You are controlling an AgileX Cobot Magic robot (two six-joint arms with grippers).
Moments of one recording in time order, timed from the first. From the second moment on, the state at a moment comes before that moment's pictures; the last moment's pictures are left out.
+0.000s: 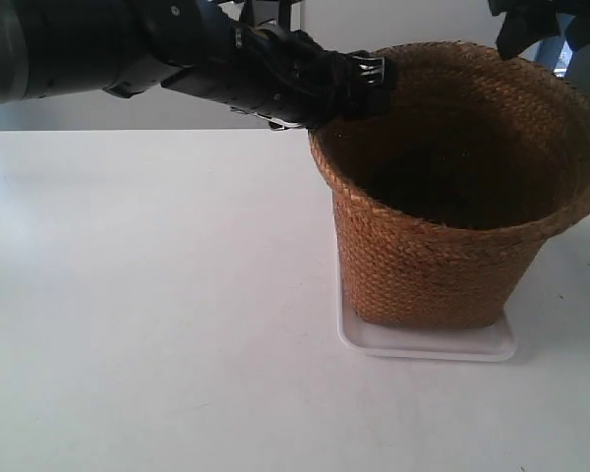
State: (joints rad) left arm -0.58 1.81 -1.55 -0.60 0.35 0.17; right arm -0.02 1.58 -1.69 0.05 1.09 -0.11
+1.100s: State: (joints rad) left arm -0.24 1.55 -1.55 -0.56 0.67 0.17; right arm -0.02 1.48 -1.69 0.04 1.13 -0.08
